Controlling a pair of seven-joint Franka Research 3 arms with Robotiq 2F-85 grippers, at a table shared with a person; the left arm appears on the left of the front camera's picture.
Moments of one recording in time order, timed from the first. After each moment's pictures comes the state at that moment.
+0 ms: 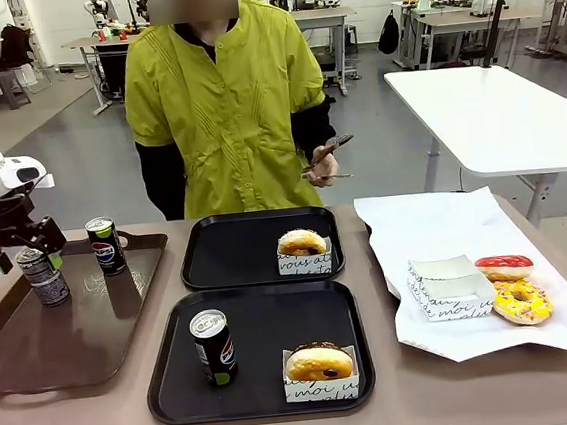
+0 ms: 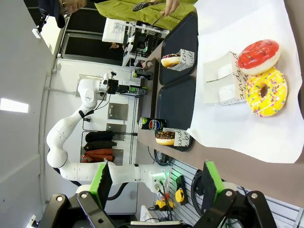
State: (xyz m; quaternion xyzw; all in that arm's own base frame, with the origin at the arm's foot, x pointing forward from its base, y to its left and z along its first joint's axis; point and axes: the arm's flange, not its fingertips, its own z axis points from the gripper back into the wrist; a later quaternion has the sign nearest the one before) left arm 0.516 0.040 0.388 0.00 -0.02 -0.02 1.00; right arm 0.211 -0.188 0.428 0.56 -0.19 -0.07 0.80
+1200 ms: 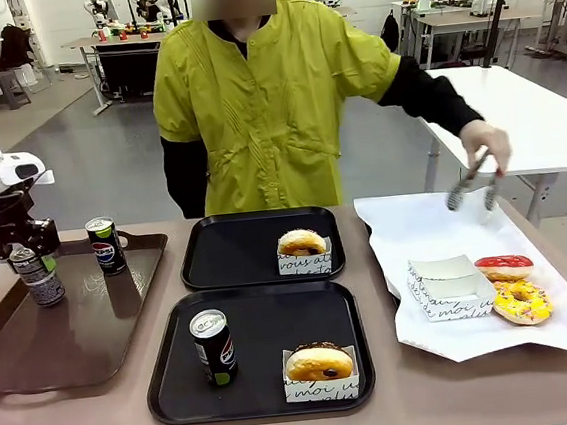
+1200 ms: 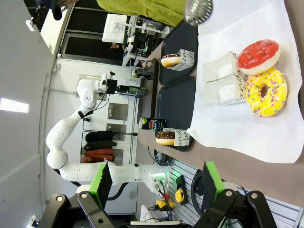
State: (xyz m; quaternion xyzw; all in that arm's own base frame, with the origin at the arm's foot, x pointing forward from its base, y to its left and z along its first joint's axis) left arm 0.511 0.036 0.400 -0.01 -0.02 -0.03 1.00; right arm 0.211 -0.188 0.428 0.56 -0.19 -0.07 0.80
